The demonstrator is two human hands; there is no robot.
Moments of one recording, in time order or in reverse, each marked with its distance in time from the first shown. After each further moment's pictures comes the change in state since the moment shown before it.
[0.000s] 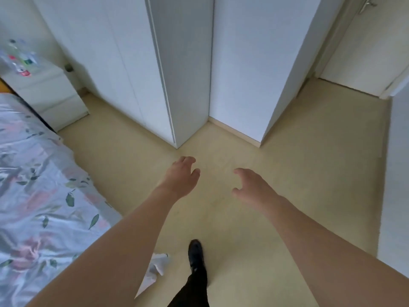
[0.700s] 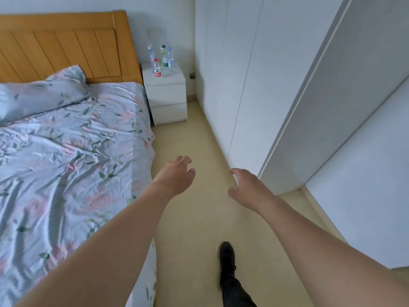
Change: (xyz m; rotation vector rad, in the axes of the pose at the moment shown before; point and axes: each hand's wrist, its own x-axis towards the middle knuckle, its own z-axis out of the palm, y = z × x) left_hand 0.269 -0.287 -0.222 -0.062 0.278 -0.553; right_hand 0.444 -0.334 -0.034 -0.160 -0.232 -0.589
